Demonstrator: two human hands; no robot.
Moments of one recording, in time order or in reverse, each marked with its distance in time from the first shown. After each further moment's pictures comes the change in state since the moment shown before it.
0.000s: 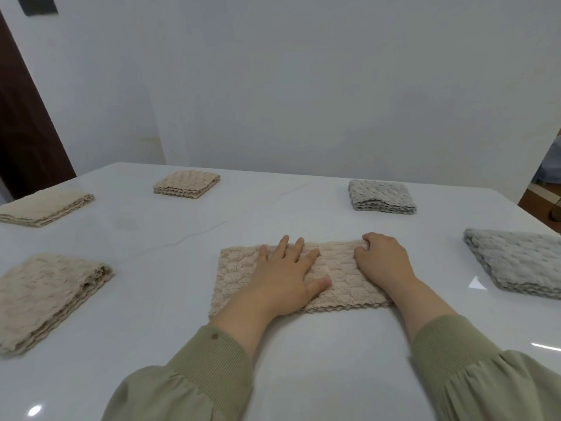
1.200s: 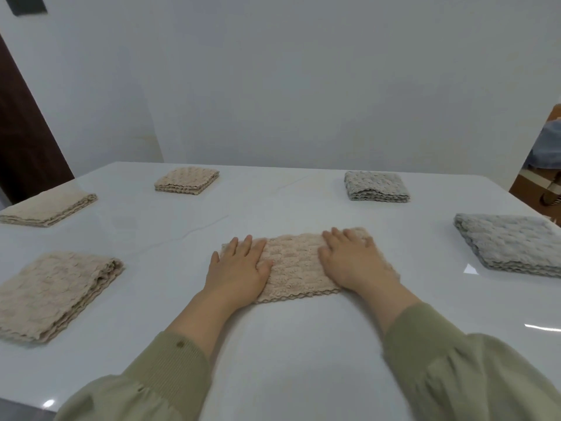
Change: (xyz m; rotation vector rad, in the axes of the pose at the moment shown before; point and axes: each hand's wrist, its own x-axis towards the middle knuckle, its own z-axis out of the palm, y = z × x) left_hand -0.035 -0.055 0.002 -0.074 0.037 -0.268; right_hand -0.035 -0.043 0.008 -0.209 -0.265 -0.181
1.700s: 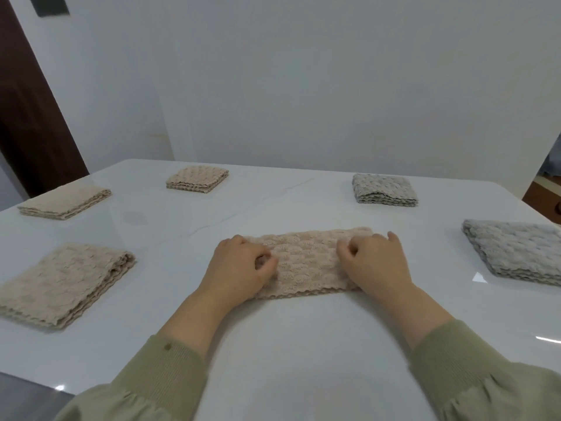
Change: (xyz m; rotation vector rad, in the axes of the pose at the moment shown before) left_hand -0.017 -0.006 -0.015 -0.129 0.333 0.187; right_hand -0.028 0.009 -0.016 0.033 0.407 -0.013
